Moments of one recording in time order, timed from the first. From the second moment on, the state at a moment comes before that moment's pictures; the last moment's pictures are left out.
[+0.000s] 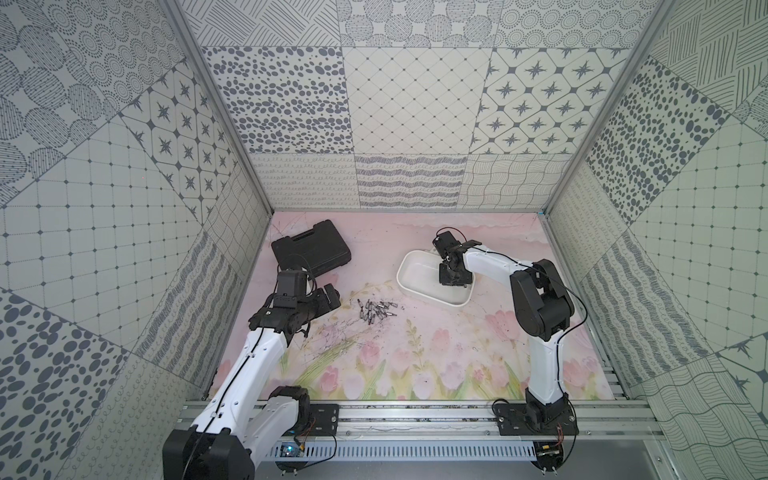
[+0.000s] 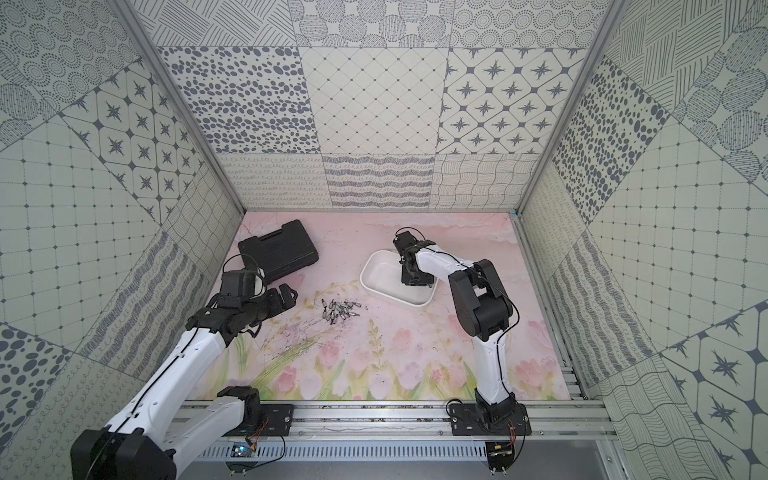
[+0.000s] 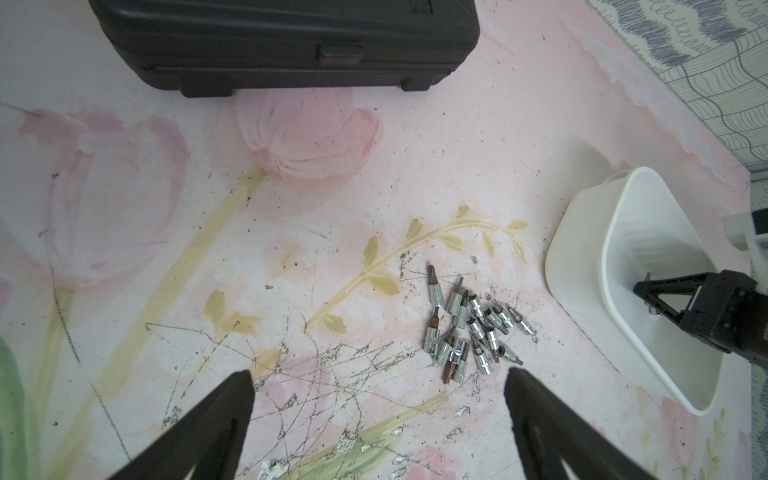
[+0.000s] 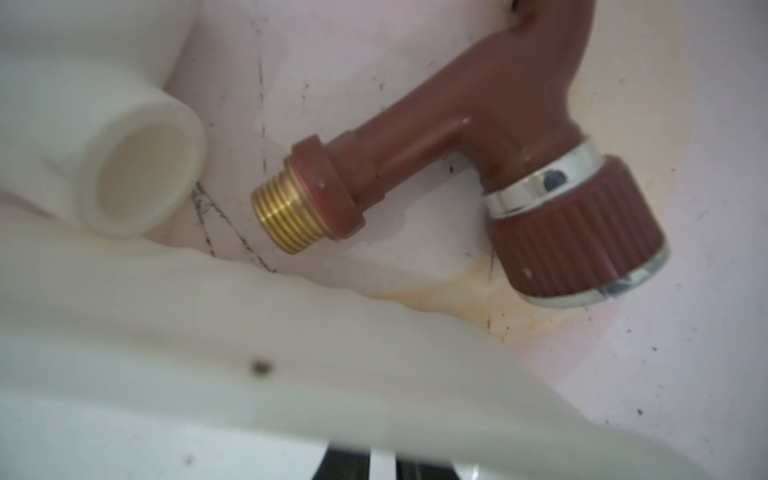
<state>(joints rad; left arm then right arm) -0.03 0.99 0.71 -0.60 0.12 -0.50 0.48 2.06 1.49 -0.76 0.27 0.53</state>
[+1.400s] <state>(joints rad) -0.10 1.00 0.75 -0.61 0.15 -0.49 0.47 1.53 1.19 -0.71 0.30 0.51</state>
